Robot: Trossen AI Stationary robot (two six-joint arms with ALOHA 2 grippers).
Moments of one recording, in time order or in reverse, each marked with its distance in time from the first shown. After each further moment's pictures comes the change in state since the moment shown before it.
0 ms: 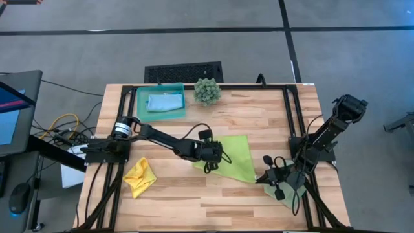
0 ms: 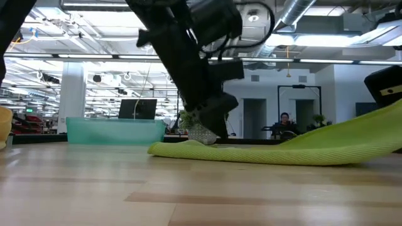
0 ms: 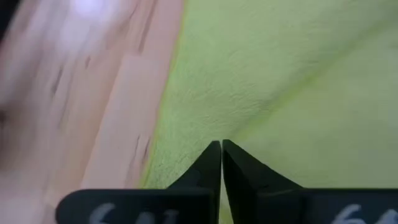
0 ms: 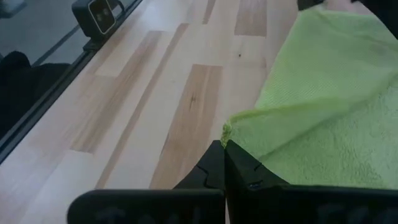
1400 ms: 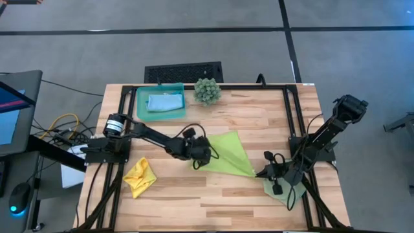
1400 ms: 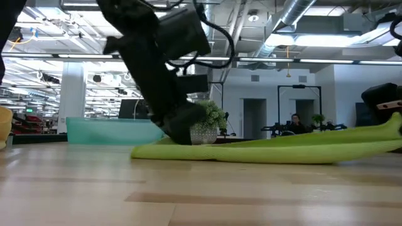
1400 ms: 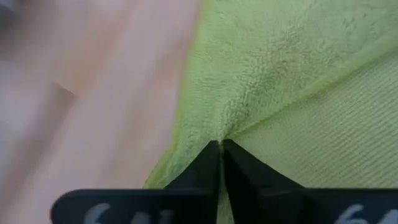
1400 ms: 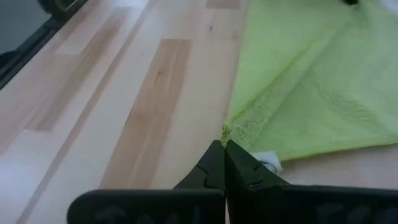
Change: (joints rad) left arm -0.004 -0.101 -0.217 -0.033 -0.038 -0.312; right arm -0.026 0.000 -0.067 -0.005 0.010 0.045
